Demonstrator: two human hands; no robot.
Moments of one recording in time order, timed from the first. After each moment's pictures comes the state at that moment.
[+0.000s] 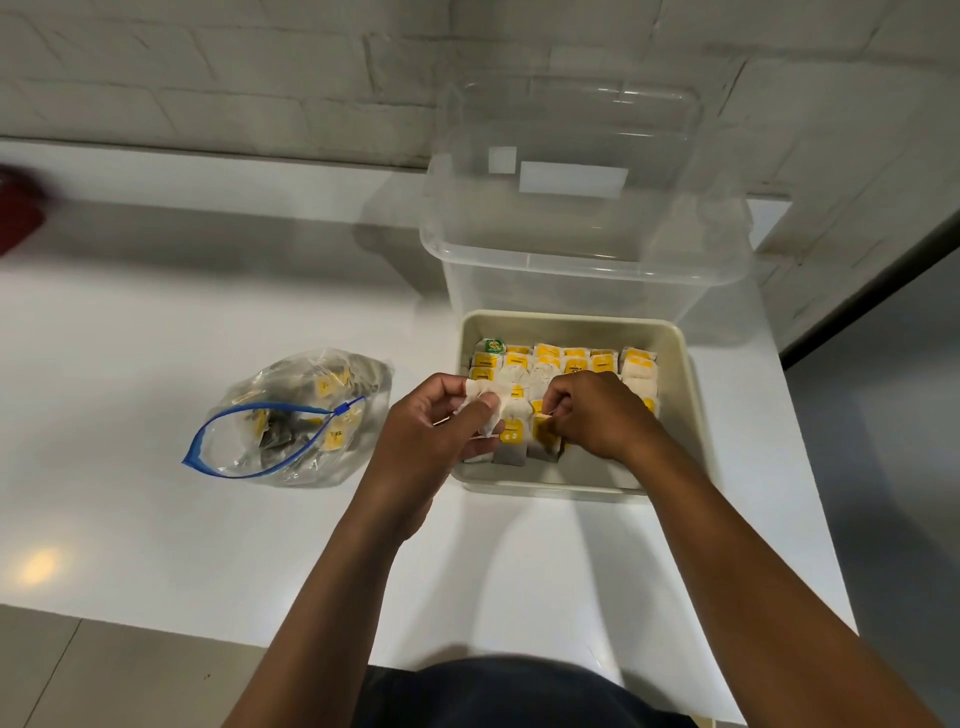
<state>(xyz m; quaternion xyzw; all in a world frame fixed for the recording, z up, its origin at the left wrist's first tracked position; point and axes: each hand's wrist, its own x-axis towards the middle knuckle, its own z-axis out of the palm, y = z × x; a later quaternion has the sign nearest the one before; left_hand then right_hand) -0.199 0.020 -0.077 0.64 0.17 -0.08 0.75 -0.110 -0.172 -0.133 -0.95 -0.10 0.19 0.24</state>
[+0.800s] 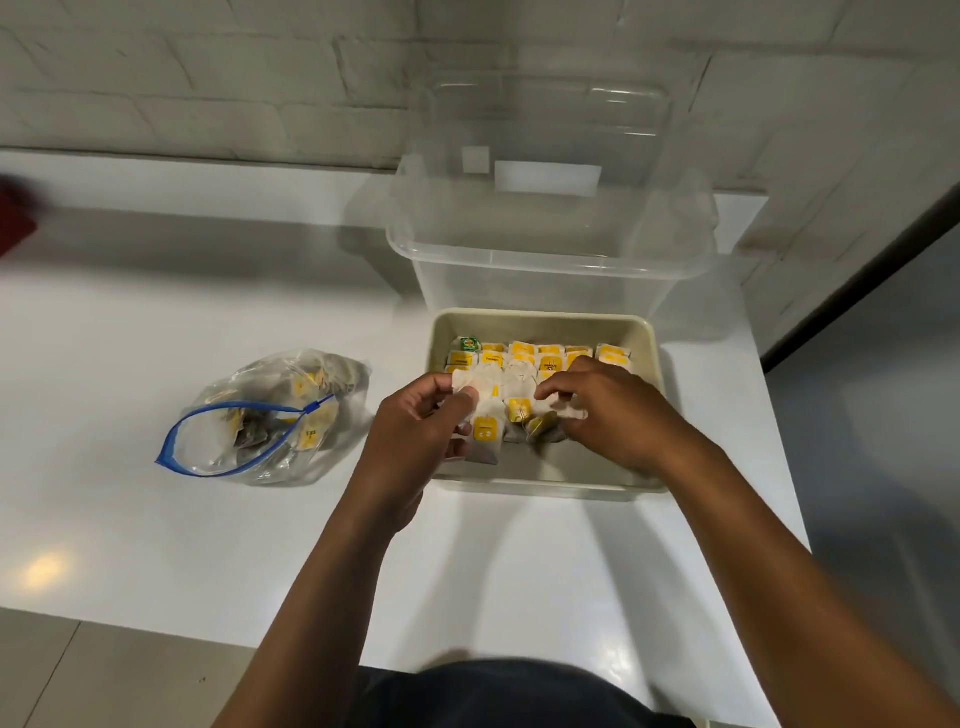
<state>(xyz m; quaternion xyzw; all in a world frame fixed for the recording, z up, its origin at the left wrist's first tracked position) -0.193 -0.005 -0.084 0.66 0.18 -0.06 0.73 -0.124 -0.220 -0.108 -0.95 -0.21 0.14 0.19</state>
